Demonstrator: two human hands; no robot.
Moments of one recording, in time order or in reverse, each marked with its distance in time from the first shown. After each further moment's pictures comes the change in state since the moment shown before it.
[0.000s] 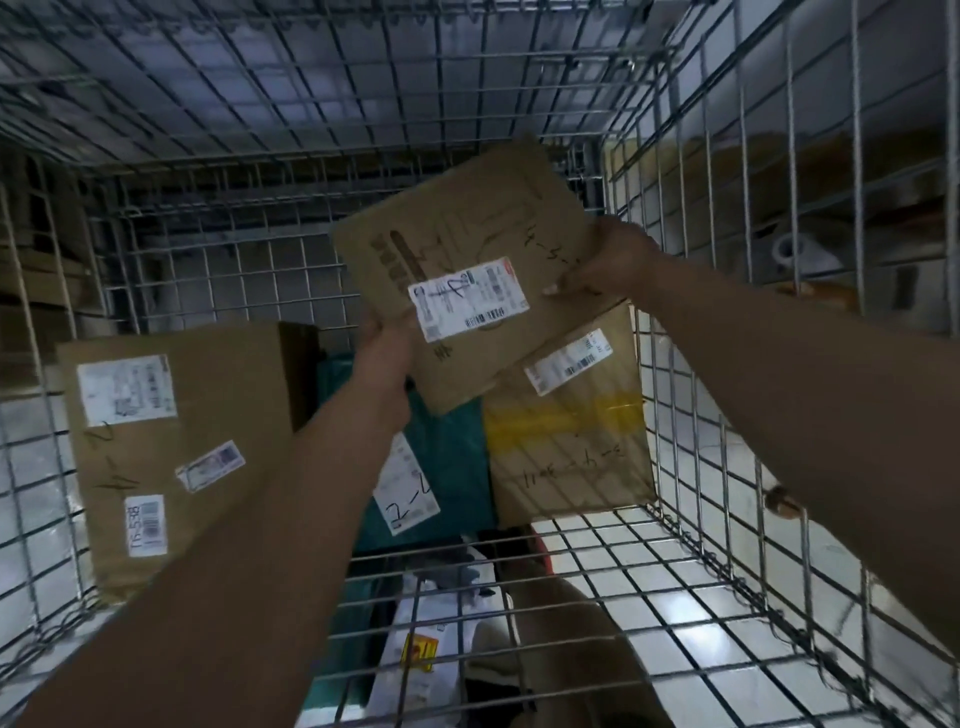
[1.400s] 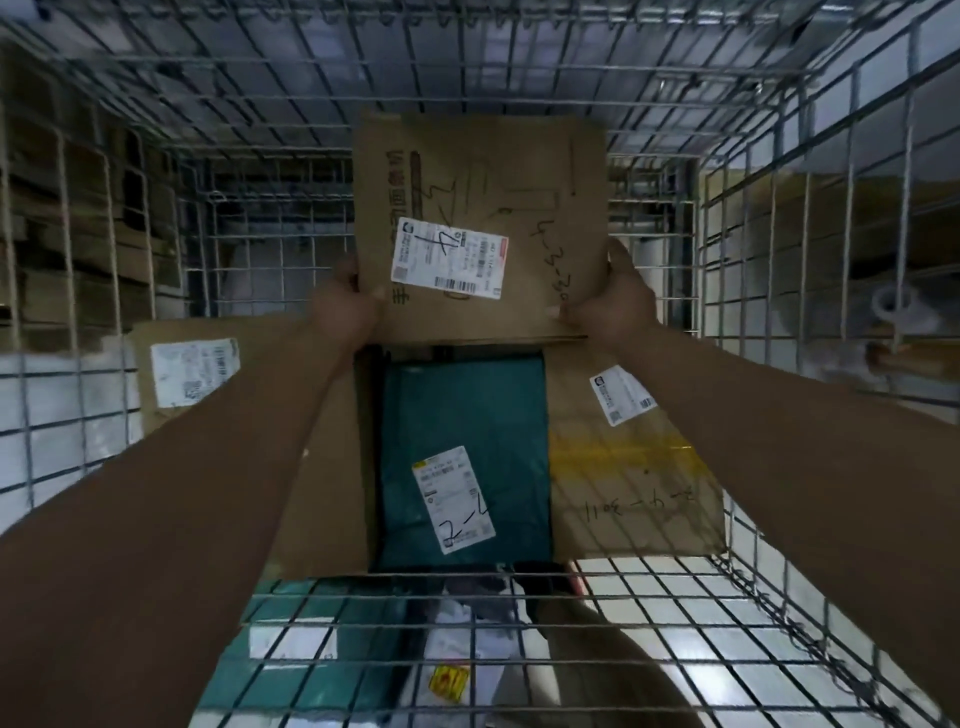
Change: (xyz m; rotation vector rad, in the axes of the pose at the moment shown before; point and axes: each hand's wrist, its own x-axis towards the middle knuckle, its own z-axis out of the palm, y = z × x) left_hand 0.067 0.074 -0.113 0.506 0.170 0.278; right_hand 0.017 -0.057 0.105 0.387 0.137 -0.128
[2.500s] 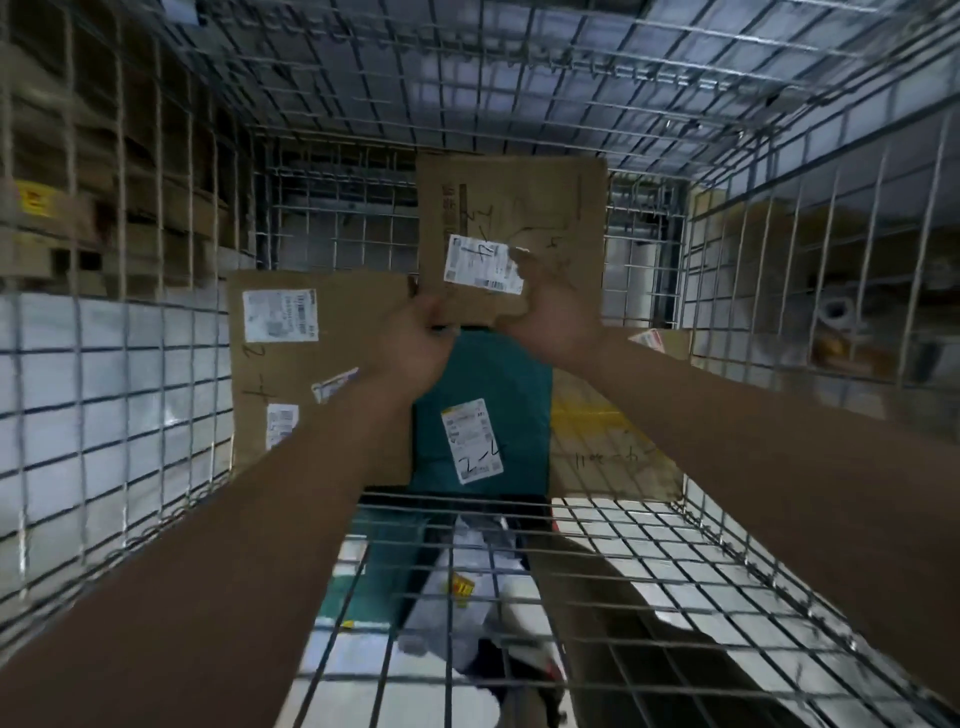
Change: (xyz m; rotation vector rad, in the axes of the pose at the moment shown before) left_hand -0.157 0.027 -0.041 0.206 -0.161 0.137; right_hand -0.145 -0.139 0.023 -0.335 -0.312 -0.205
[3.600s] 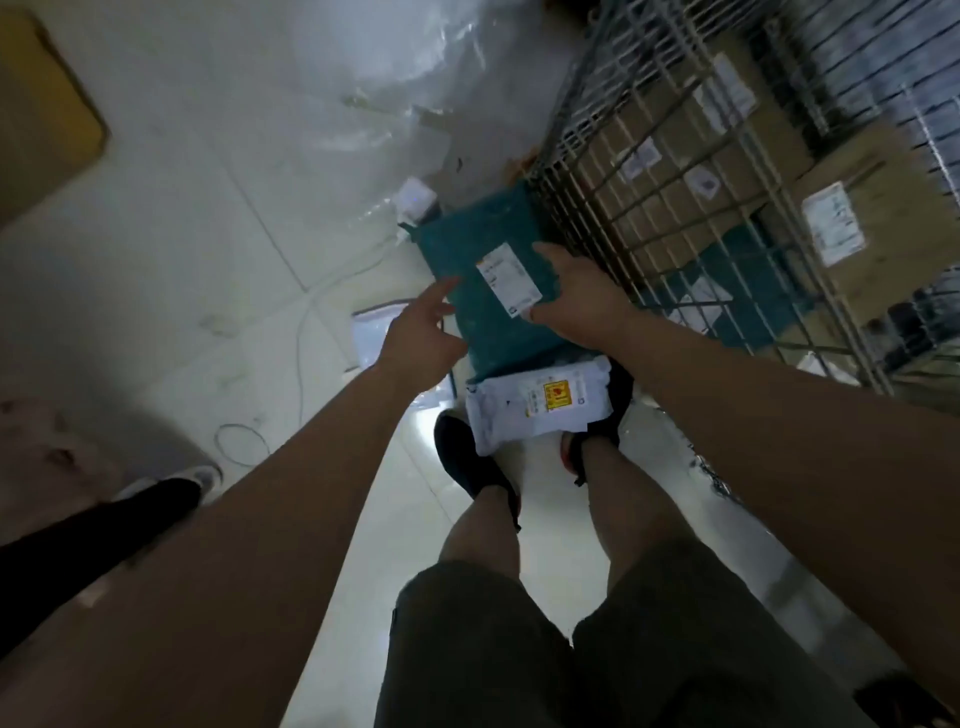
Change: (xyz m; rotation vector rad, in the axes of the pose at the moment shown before) left_hand -0.441 -0.365 0.047 -0.631 0.483 -0.392; right_hand -0.270 -0.087 0.360 -0.696 -0.557 -0.371
